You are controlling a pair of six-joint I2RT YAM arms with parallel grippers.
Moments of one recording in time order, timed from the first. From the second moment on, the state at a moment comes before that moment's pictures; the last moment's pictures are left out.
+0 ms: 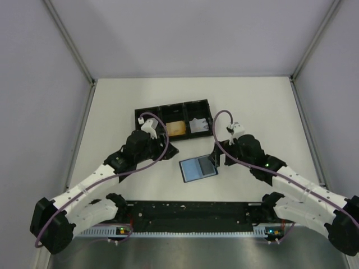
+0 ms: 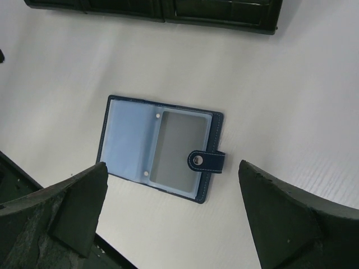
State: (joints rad) left arm -0.61 0.95 0.63 -0.19 0.14 -0.67; right arm 0.68 0.88 0.51 -0.17 -0.01 0.40
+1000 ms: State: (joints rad) left arm -0.67 1.33 0.61 0.08 0.21 -0.73; right arm 0.63 1.46 0.81 -0.27 -0.11 0.39
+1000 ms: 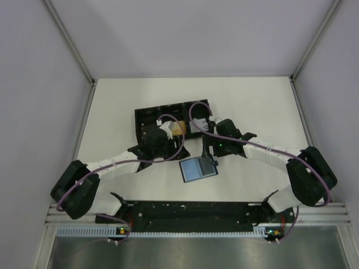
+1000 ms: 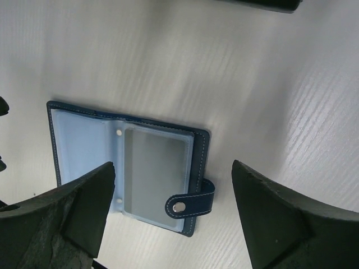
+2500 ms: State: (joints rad) left arm -0.79 1.44 0.62 -0.02 0.17 -0.79; right arm 0.72 1.34 0.76 -0.19 -0.21 0.40
